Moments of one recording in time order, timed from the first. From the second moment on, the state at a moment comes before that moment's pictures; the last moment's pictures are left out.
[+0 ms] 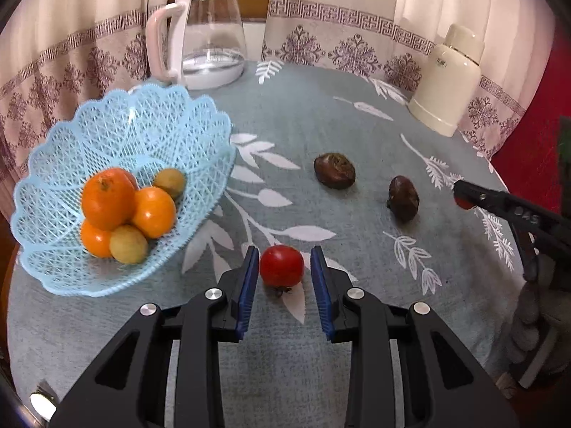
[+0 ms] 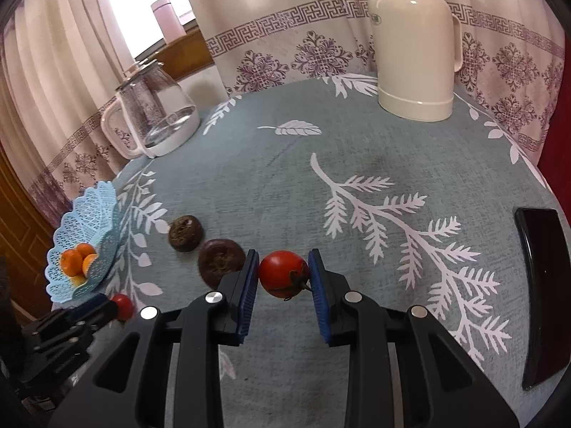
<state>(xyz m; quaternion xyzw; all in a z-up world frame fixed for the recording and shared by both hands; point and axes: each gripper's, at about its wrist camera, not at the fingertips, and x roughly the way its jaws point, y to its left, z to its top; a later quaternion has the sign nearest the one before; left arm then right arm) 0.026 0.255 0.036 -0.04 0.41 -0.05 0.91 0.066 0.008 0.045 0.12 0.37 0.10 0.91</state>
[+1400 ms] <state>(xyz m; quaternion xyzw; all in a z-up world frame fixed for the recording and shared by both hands) 0.010 0.263 0.054 -0.05 0.38 -0.07 0.92 0.052 0.038 0.020 0.10 0.41 0.14 0.90</state>
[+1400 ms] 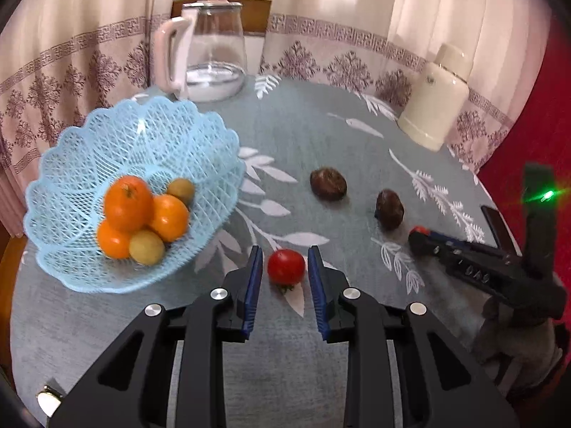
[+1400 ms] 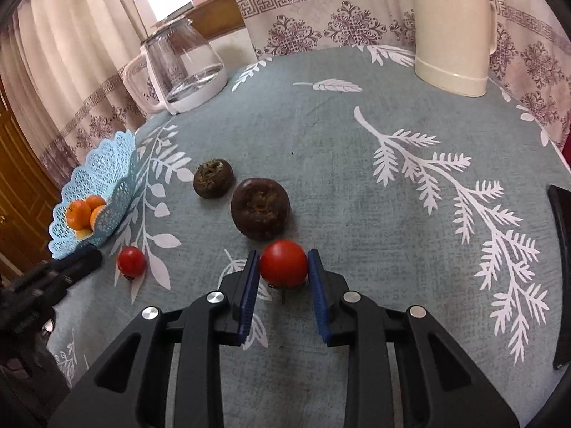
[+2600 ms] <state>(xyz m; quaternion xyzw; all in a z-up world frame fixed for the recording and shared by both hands) 0.006 0.307 0.078 -0.08 0.34 -0.02 0.94 0.042 0.065 0.056 0.10 0.37 0.18 0.90</state>
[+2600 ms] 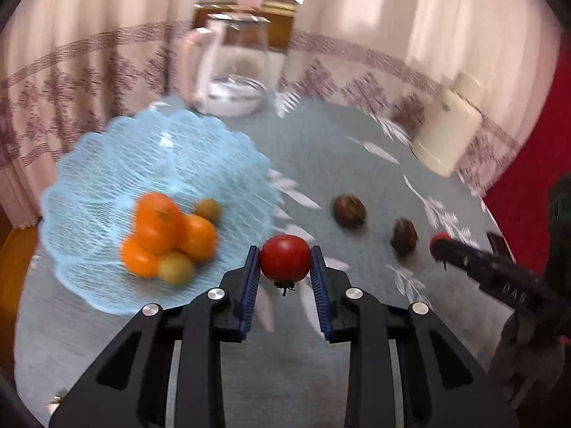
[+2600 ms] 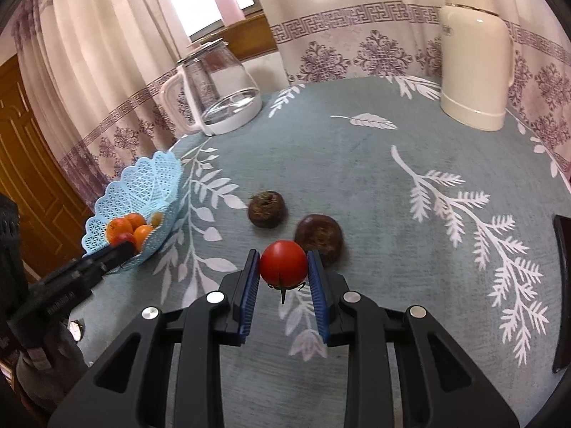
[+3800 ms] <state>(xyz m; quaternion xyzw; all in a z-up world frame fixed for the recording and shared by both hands) -0.010 0.430 0.102 -0.14 0.29 0.14 0.94 0.087 0.228 0.084 0.02 0.37 0.30 0.88</state>
